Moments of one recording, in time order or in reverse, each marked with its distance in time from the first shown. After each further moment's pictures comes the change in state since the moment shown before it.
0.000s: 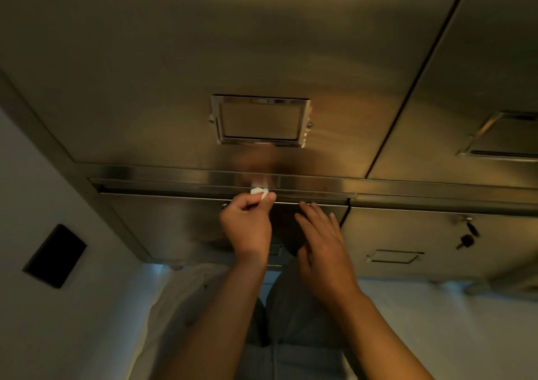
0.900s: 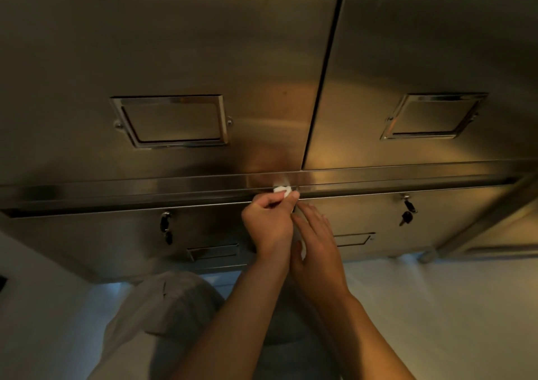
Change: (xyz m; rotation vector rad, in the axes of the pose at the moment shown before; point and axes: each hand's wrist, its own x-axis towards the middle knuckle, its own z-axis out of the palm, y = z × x) left_hand -0.072 -0.014 0.102 -0.050 -0.210 -0.217; right_hand -0.032 0.052 -0.031 0.148 0.186 0.132
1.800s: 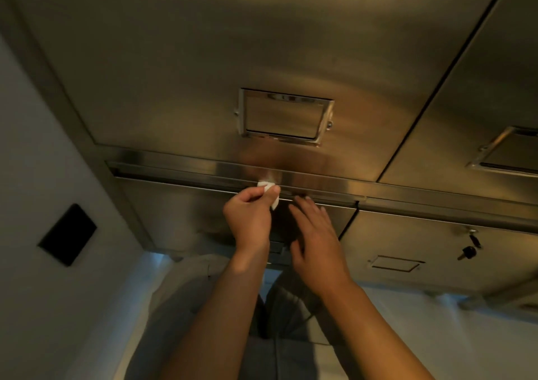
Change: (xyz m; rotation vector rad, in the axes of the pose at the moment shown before) left_hand 0.046 0.046 -0.125 -0.093 0.199 0.055; right_hand 0.028 -0.081 0.048 -0.129 -0.228 -0.179
